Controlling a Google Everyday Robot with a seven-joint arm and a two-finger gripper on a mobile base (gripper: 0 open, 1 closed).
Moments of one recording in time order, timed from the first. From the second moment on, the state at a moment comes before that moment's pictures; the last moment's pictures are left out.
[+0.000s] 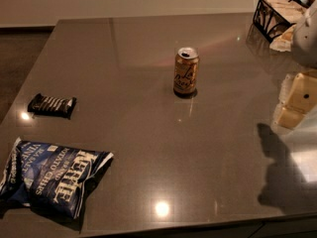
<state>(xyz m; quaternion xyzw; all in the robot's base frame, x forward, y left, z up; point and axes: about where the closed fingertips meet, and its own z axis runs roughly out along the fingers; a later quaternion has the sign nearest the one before) 0.438 -0.216 0.979 -0.60 0.78 -0.04 0.16</state>
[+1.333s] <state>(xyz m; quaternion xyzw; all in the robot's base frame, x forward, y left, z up) 0.442 -0.215 0.974 -0.60 0.78 -0.03 0.16</state>
